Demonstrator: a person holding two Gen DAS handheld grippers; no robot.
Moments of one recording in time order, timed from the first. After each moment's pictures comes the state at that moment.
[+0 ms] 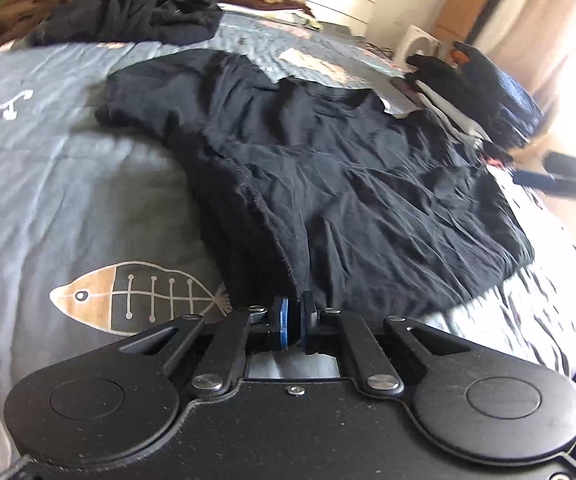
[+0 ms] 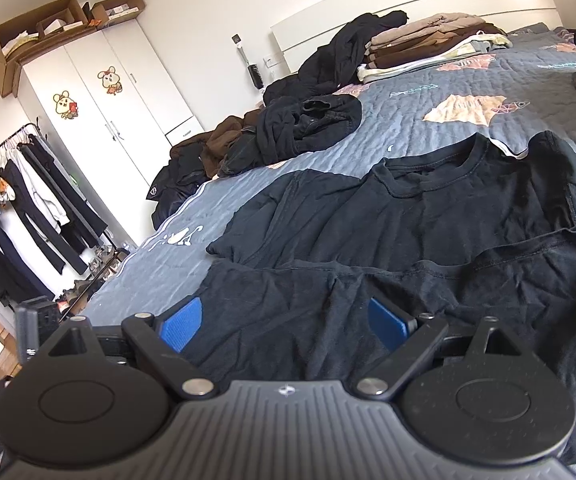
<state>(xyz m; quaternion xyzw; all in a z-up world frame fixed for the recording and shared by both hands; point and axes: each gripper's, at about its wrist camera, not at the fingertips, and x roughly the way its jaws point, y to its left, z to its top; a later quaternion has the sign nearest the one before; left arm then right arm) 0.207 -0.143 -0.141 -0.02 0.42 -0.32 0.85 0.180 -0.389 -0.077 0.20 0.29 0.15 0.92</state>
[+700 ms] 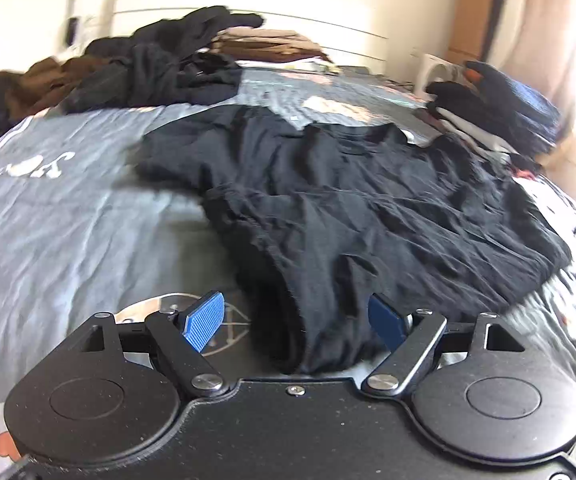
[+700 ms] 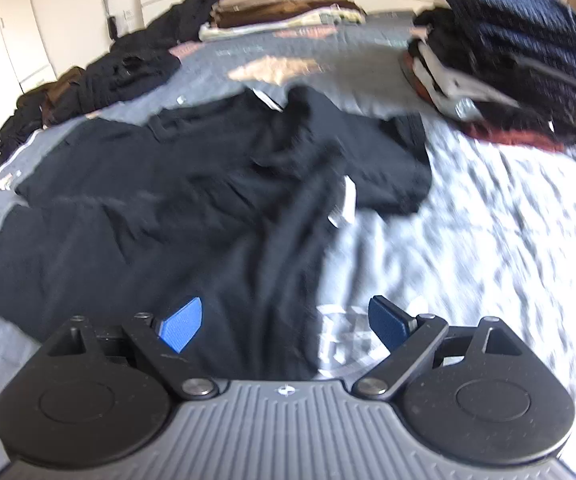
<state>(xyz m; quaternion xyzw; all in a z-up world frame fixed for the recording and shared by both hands) 0.187 -0.145 -0.142 0.02 0.33 -0.26 0.91 0.107 -0.538 -0.131 0.11 0.40 -0.06 0.91</state>
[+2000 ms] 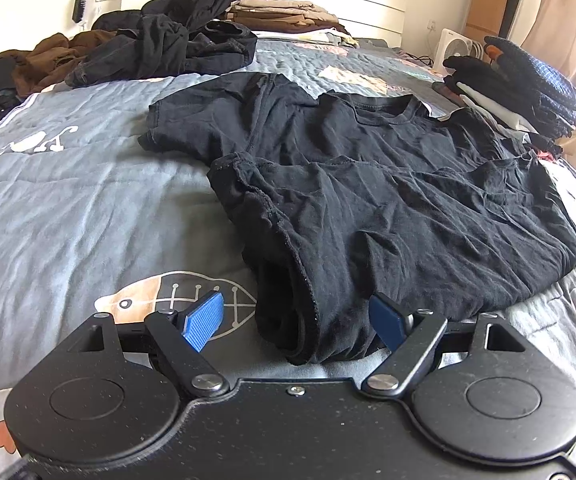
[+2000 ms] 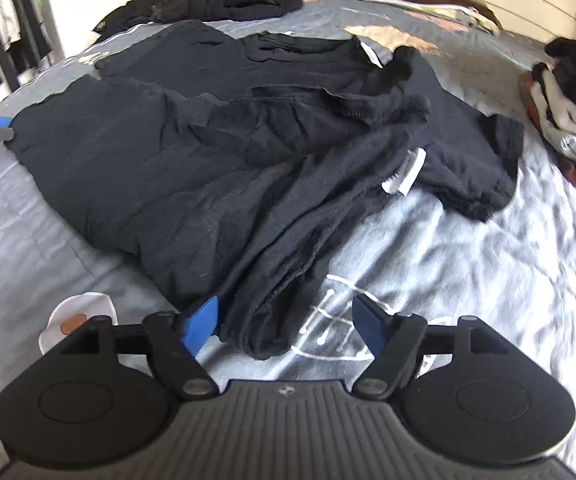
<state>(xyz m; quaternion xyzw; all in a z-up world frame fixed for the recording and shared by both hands) 0.192 -0.153 -0.151 0.03 0.37 -0.24 0.90 0.119 -0.551 -0.163 -0.03 0.44 0.12 0.89</state>
